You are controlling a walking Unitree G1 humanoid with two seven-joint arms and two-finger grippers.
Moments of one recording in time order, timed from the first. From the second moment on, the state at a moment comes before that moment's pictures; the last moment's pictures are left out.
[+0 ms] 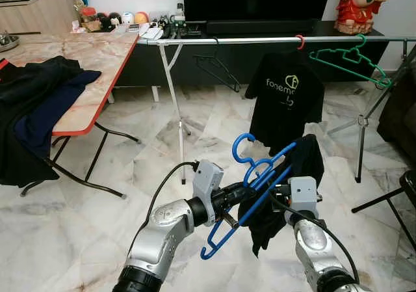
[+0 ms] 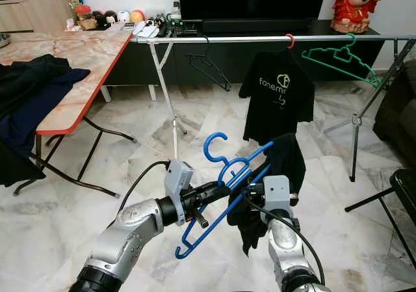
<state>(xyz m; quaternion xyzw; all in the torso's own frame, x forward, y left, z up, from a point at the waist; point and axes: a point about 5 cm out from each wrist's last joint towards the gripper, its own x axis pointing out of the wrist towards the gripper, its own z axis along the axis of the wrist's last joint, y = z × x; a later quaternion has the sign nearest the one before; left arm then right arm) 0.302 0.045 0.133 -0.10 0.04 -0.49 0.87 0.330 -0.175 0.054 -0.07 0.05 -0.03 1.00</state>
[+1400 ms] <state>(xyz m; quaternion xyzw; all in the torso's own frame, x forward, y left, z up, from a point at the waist) 0.296 0.041 0.127 -0.10 0.06 -0.50 0.86 0.302 -0.201 0.039 -0.10 0.03 -0.17 0.98</state>
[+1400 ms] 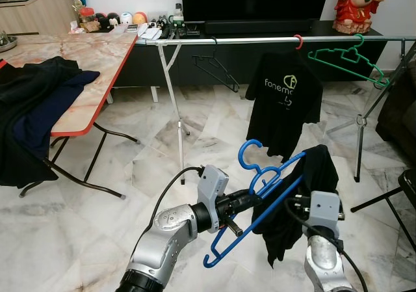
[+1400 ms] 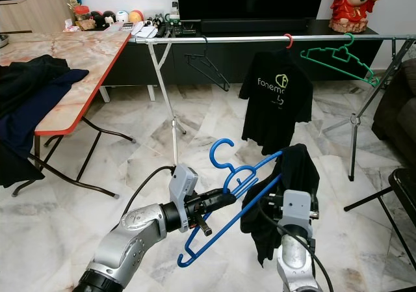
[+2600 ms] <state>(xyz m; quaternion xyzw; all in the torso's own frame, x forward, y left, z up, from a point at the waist) 0.297 0.043 0.124 -0.10 0.07 -0.50 0.86 0.315 -0.200 0.043 -0.11 0.06 -0.09 0.99</state>
